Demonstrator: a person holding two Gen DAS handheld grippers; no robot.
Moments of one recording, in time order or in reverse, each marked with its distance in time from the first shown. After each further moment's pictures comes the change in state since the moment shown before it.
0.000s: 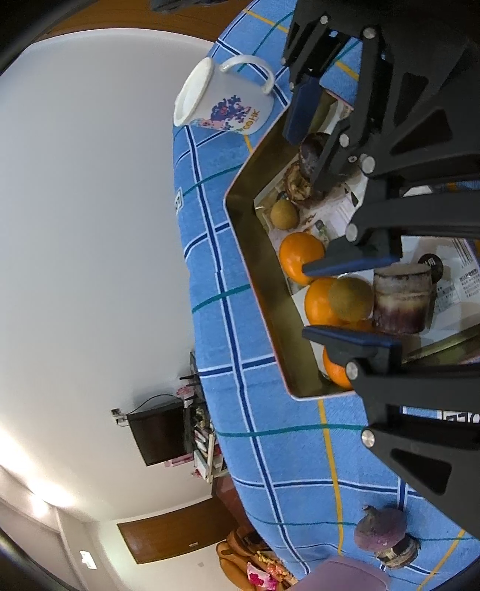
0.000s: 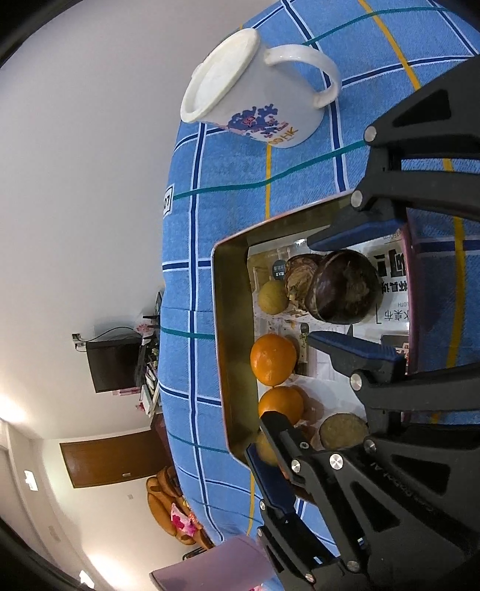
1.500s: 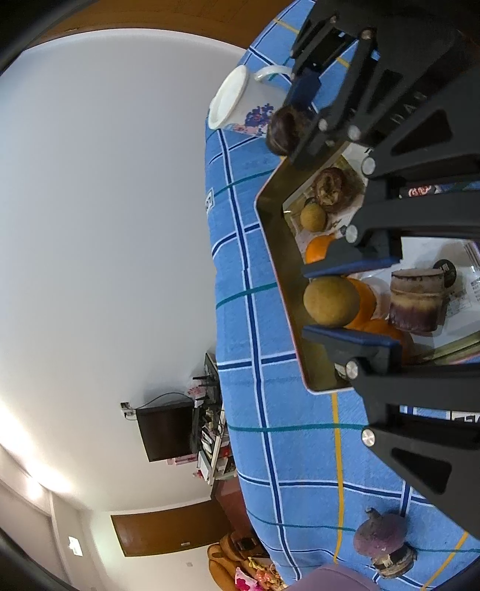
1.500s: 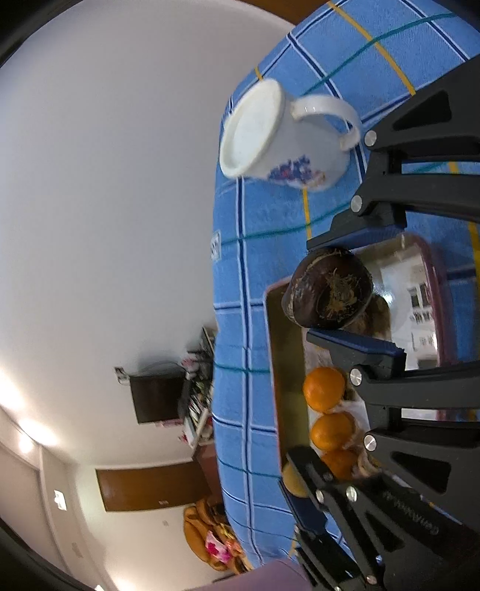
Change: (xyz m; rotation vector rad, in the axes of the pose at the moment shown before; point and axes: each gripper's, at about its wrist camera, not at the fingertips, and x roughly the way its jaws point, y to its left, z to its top) left arm -0.011 0.013 0.003 -0.071 -0.075 -0.040; right arm -0.020 0.001 0.010 0.048 -0.167 -0.136
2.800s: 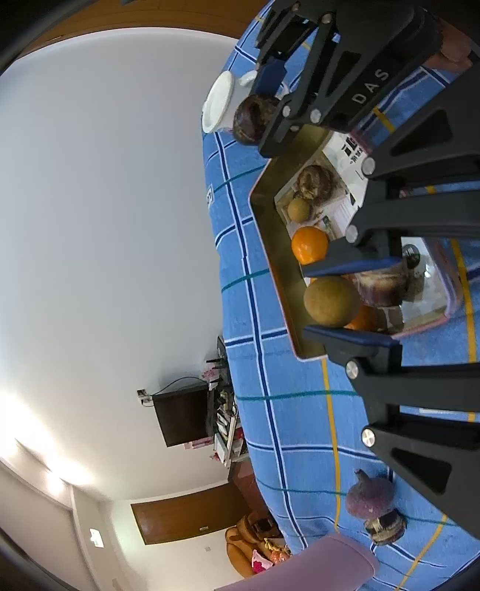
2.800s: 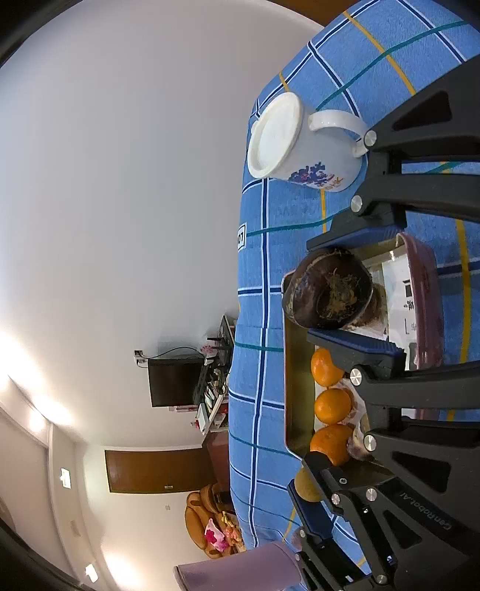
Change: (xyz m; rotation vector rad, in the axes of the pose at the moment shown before) left arm -0.034 -0.001 -0.014 0.040 -0.049 0.068; right arm -0.034 0.005 -0.005 -0.045 -0.107 0.019
